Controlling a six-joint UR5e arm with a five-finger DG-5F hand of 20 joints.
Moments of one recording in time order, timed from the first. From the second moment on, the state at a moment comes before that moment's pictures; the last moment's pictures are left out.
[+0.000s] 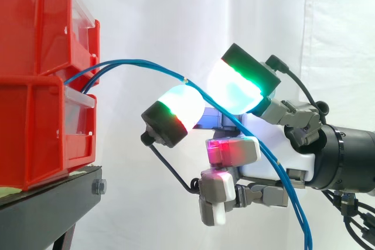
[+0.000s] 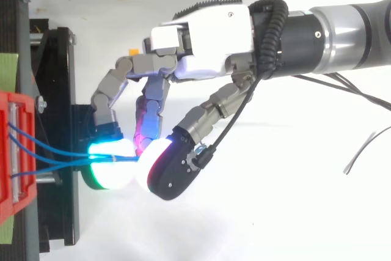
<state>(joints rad) 0.00 -2.40 -1.16 -2.58 -1.75 0.03</state>
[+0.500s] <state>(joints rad) -0.01 -2.40 -1.16 -2.58 -1.75 0.02</state>
